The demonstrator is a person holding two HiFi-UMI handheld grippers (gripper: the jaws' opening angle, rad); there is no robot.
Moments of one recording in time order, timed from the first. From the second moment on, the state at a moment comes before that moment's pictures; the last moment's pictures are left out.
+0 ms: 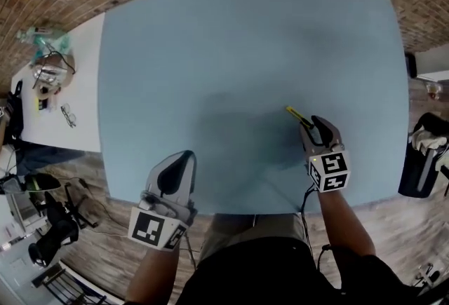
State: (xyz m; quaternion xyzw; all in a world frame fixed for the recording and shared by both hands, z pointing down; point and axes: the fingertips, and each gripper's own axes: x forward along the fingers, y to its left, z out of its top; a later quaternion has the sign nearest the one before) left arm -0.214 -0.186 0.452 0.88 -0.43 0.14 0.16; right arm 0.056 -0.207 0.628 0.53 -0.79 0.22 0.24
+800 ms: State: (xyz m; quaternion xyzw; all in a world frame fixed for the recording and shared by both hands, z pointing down) left arm -0.224 -0.203 0.392 0.90 -0.41 0.14 0.06; right arm 0.061 -0.195 0.562 0.55 -0.78 0.19 0.21
